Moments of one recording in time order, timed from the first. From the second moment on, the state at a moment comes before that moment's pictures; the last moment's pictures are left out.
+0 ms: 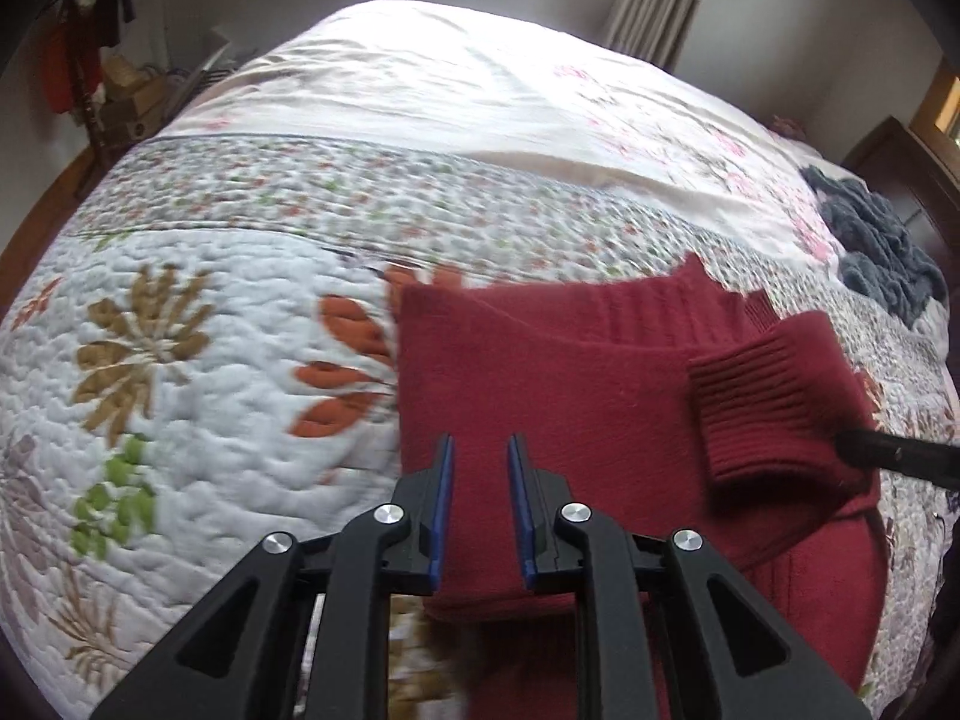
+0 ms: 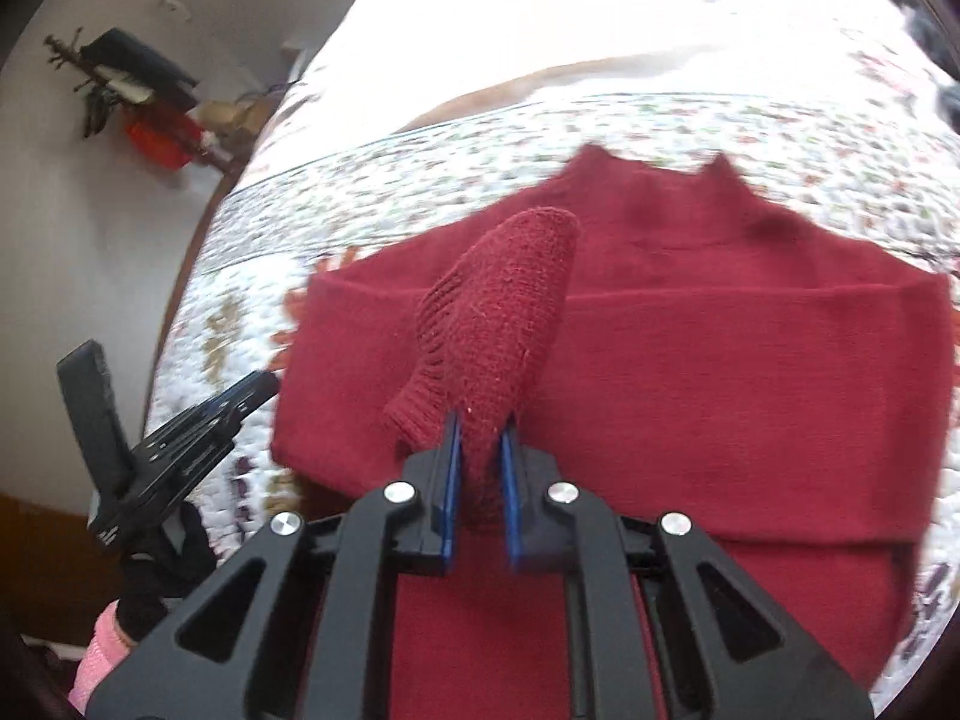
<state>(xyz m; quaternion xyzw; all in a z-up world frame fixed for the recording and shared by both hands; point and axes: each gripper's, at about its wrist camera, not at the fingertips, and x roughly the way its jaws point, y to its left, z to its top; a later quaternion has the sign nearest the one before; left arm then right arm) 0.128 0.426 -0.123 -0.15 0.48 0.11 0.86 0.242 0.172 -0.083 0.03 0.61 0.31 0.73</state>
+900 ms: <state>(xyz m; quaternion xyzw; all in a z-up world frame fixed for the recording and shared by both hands) 0.157 0.389 -0.124 -0.13 0.51 0.09 0.85 0.219 0.197 -0.099 -0.10 0.57 0.30 0.76</state>
